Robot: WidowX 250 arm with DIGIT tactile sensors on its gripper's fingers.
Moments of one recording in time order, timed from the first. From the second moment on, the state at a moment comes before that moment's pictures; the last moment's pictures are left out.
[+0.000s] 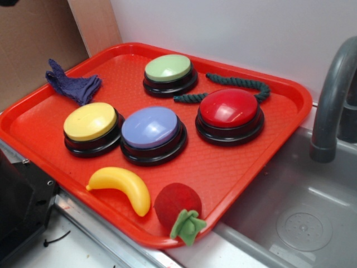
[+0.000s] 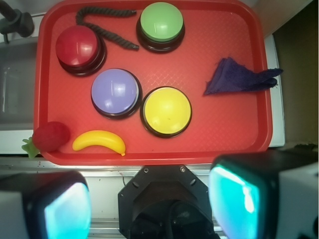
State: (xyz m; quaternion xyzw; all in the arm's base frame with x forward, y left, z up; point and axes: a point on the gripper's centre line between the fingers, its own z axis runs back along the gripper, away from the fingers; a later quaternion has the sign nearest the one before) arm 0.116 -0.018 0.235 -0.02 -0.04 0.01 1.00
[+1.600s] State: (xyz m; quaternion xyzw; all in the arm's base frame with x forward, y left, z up) arm 0.230 -0.077 0.049 -0.02 0.02 -0.27 0.96
